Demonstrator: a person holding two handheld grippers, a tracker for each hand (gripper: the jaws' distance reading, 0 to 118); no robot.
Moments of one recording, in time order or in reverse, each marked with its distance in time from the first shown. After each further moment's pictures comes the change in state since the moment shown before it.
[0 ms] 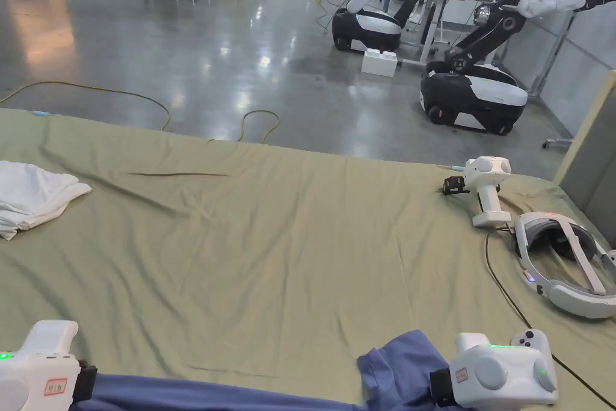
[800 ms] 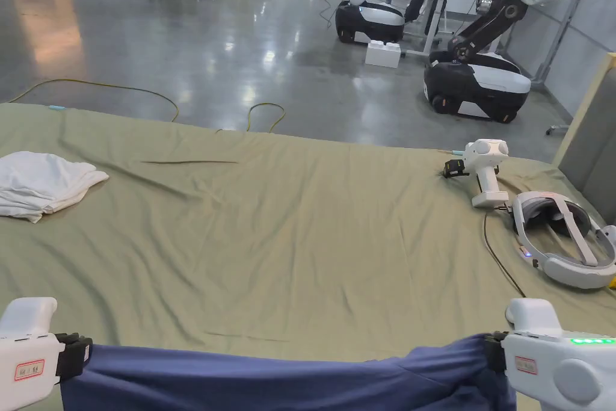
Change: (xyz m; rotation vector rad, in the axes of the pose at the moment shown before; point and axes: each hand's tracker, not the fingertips) left arm -0.010 -0.033 0.093 0.119 -0.057 0.040; right arm 0.003 -0.085 0.178 0.334 0.029 0.037
